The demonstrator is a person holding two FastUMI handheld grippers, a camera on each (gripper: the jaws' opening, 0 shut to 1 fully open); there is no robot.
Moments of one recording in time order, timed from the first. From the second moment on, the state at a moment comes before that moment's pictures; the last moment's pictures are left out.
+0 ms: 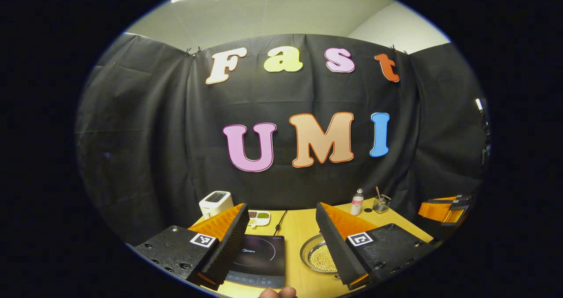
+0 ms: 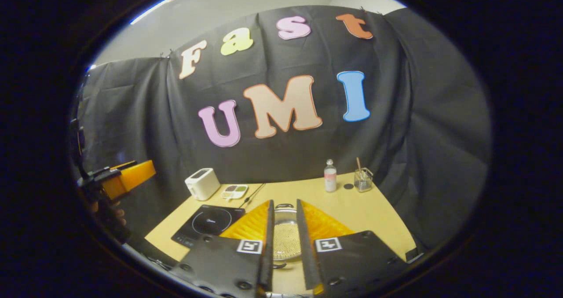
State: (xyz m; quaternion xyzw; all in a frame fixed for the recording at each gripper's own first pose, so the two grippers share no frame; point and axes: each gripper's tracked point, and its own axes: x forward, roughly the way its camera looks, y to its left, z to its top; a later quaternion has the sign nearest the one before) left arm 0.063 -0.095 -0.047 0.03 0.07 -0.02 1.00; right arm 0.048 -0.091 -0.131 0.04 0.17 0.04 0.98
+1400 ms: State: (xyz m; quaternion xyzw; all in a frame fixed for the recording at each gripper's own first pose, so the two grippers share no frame) left arm 0.131 0.035 -0.127 -0.07 0.11 -0.01 0.99; right arm 0.003 0.026 -0.453 0.12 0.59 0.01 0.80
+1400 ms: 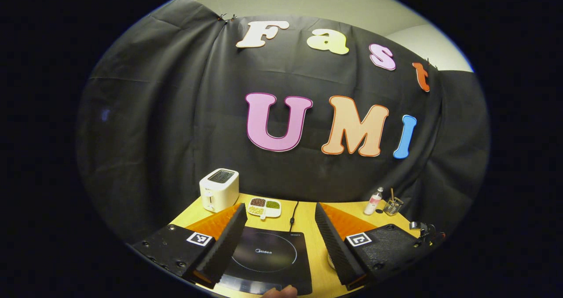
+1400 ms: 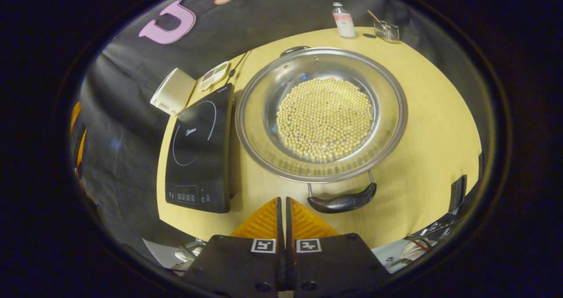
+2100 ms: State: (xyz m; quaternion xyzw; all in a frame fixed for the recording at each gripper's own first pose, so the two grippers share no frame) left arm 0.133 0.047 -0.132 -0.08 0.11 -0.01 0.99; right arm 0.002 -0.016 -0.467 0.09 0.60 -0.04 0.79
